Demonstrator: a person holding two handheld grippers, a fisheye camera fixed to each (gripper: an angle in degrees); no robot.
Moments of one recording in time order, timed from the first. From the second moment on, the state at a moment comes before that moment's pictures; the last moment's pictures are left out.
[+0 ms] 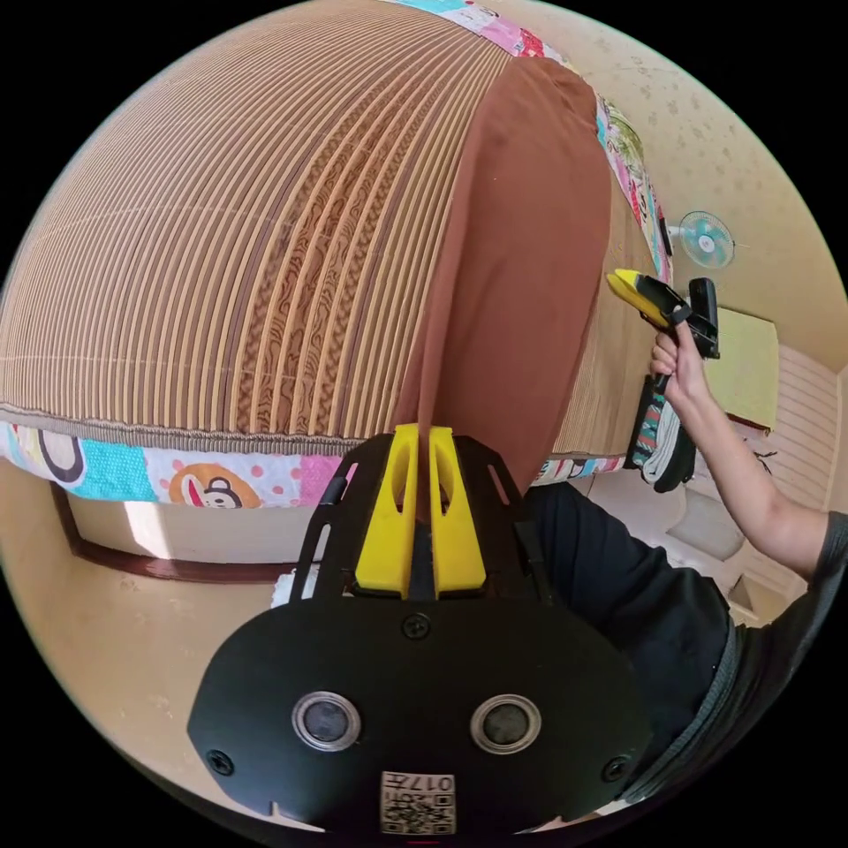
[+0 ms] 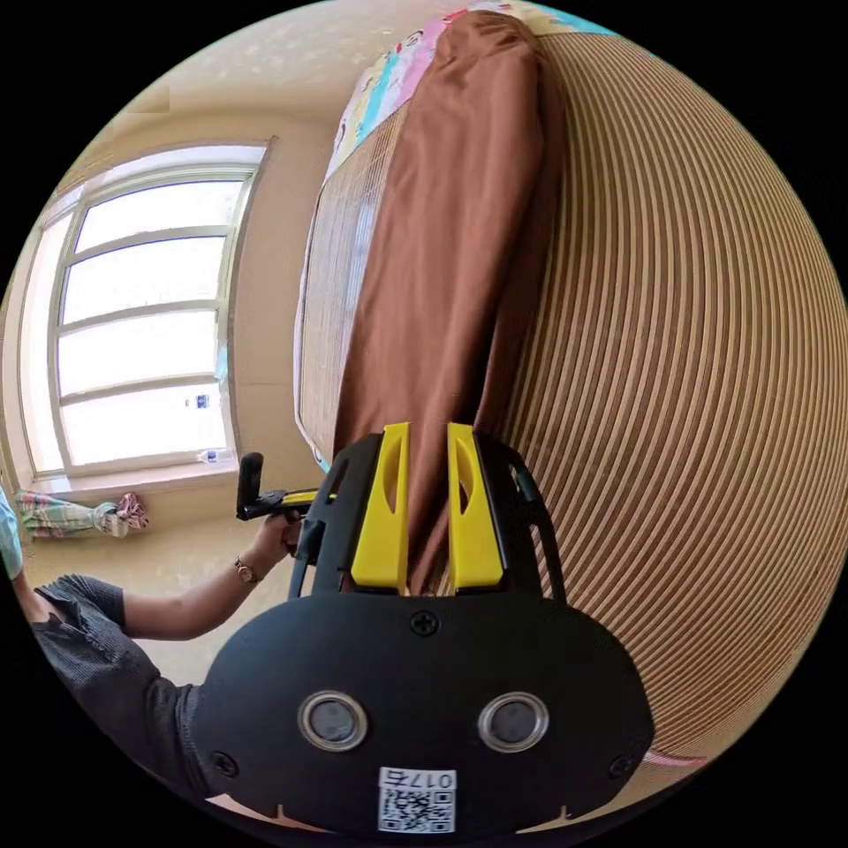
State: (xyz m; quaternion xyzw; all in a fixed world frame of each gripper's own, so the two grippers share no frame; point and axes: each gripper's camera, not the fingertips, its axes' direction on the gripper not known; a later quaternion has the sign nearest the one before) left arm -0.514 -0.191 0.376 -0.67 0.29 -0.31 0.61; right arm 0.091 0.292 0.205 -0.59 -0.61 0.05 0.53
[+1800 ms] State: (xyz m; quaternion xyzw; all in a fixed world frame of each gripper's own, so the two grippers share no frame) left arm -0.581 -0.257 0.345 -0.58 0.30 -0.44 0.62; right arm 0.136 0.298 0.234 -0.65 -0.57 0.08 0.50
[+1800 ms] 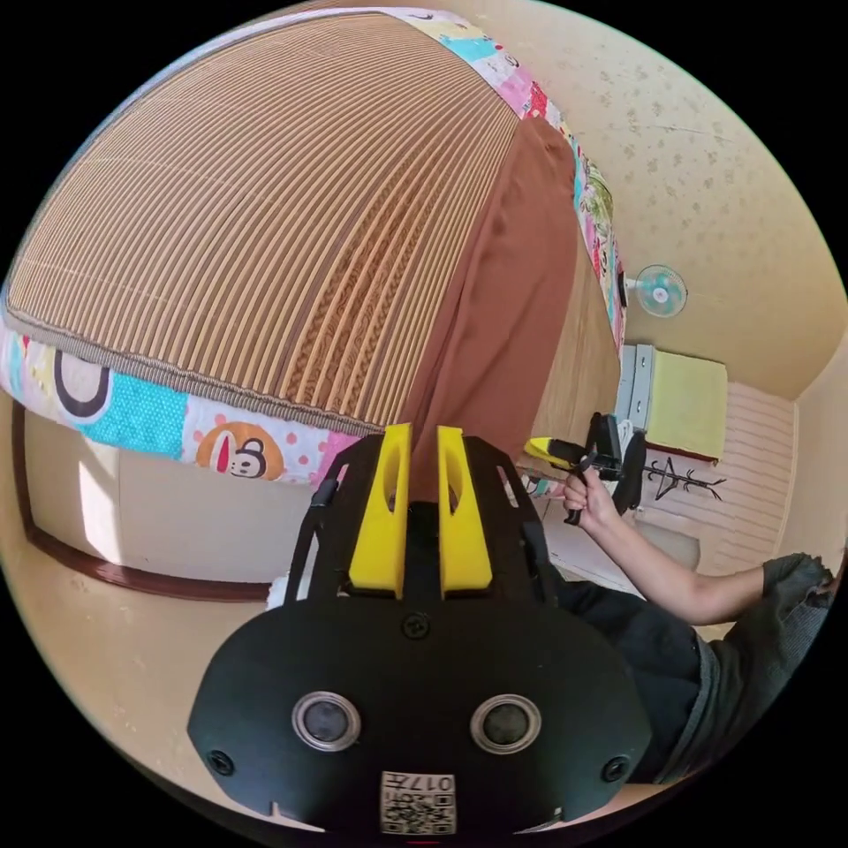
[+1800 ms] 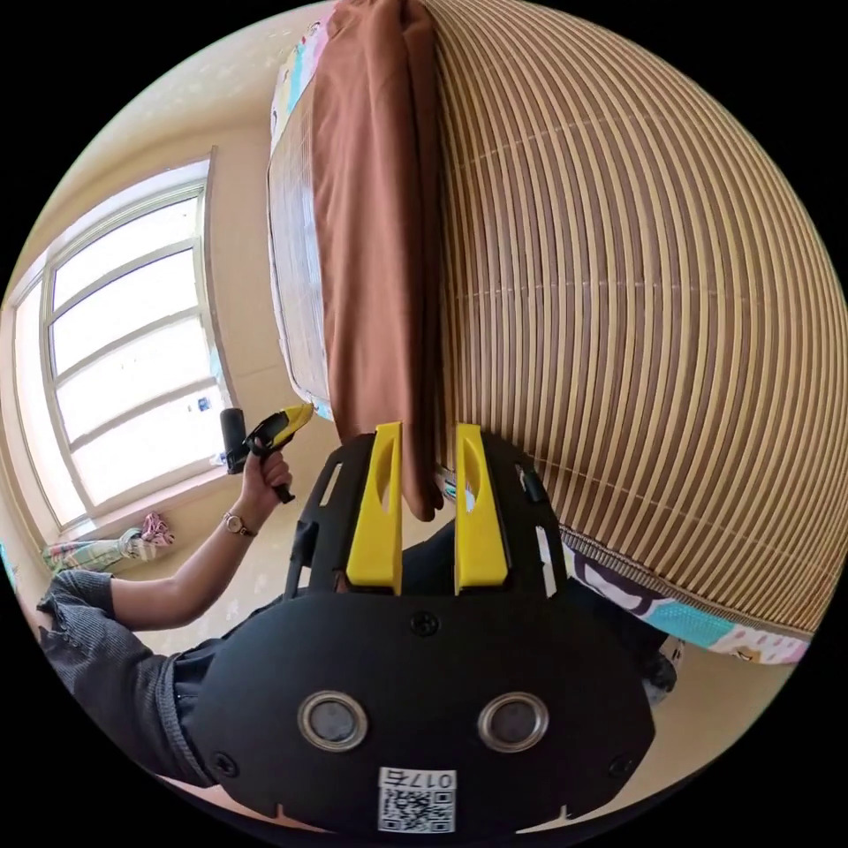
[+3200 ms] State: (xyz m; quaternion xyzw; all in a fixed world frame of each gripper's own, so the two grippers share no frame) left arm -0.430 -0.276 0.397 -0.58 0.45 -0.39 0.55; right arm 0.095 0.246 0.333 -0.59 -0.66 0.20 0.42
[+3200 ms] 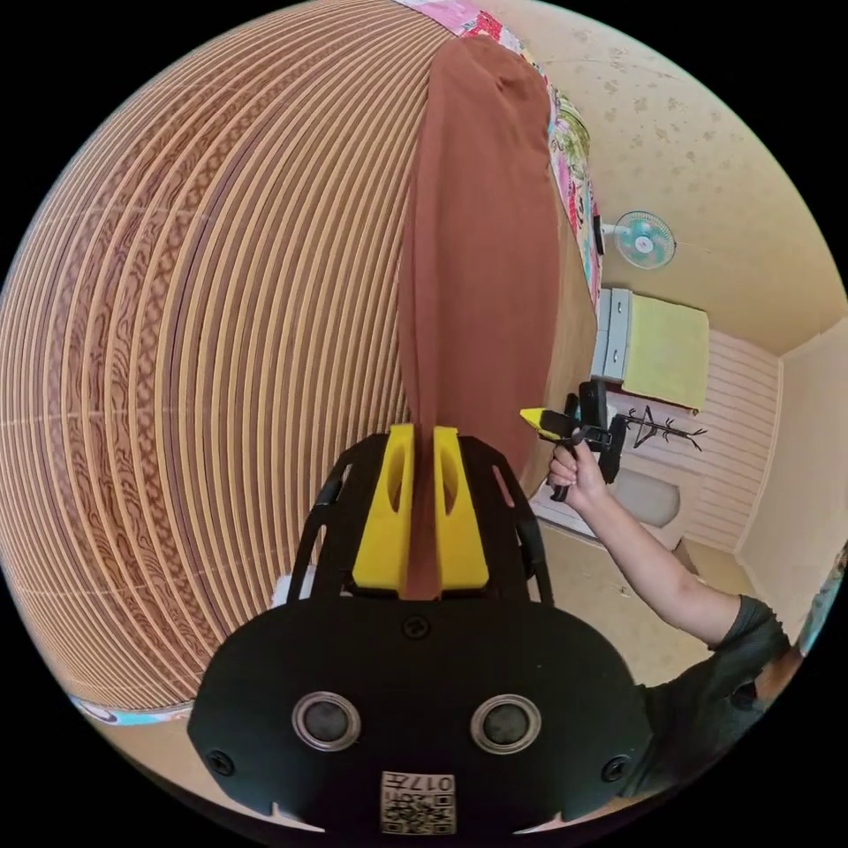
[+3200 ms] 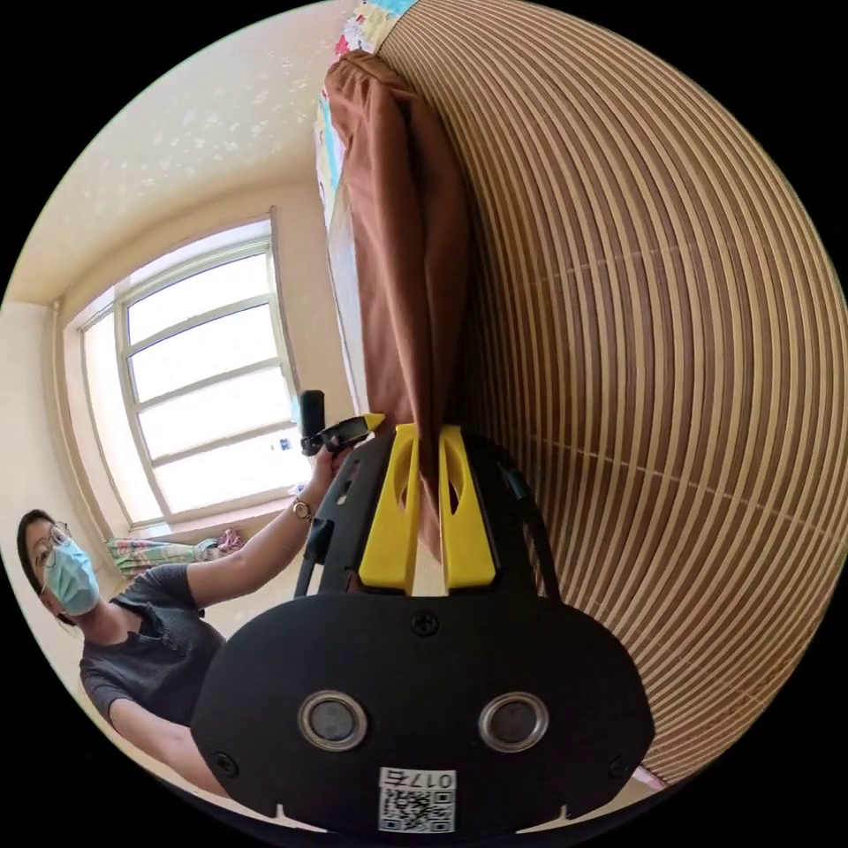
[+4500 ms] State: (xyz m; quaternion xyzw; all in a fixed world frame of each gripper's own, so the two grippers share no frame) left arm -0.463 -0.505 0.282 -0.50 0.49 -0.26 0.67; right arm 0.168 0.023 0.183 -0.46 -0.73 0.05 0.51
